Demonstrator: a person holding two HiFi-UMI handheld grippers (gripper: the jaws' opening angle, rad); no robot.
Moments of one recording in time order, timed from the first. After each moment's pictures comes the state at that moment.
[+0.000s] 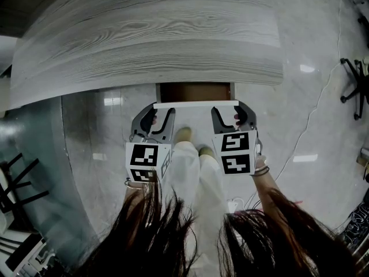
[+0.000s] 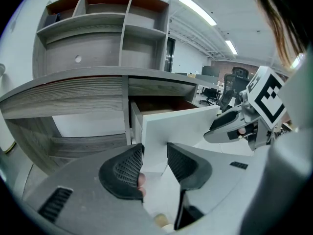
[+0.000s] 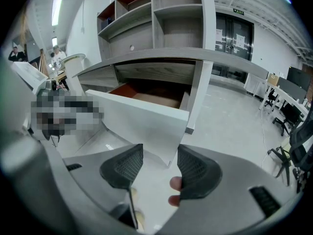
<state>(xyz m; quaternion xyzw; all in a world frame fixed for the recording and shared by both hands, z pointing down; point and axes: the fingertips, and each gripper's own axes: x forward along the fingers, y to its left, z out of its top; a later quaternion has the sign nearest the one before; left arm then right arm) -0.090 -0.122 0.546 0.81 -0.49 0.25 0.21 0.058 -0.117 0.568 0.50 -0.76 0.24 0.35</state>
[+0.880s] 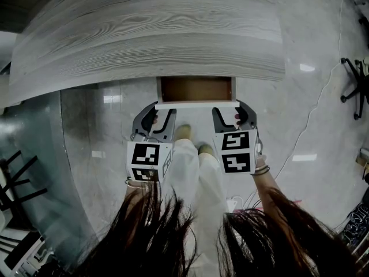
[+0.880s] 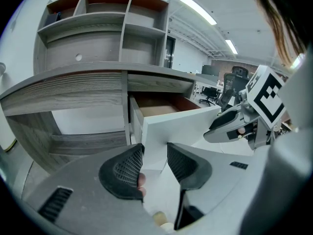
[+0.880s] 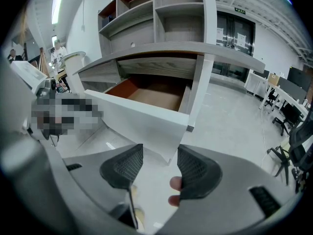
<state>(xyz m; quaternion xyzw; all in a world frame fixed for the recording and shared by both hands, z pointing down) -0.089 -0.111 0.554 0.81 -0.49 0.25 0.21 0.058 -0.106 0.576 0.49 -0.75 0.24 0.36</state>
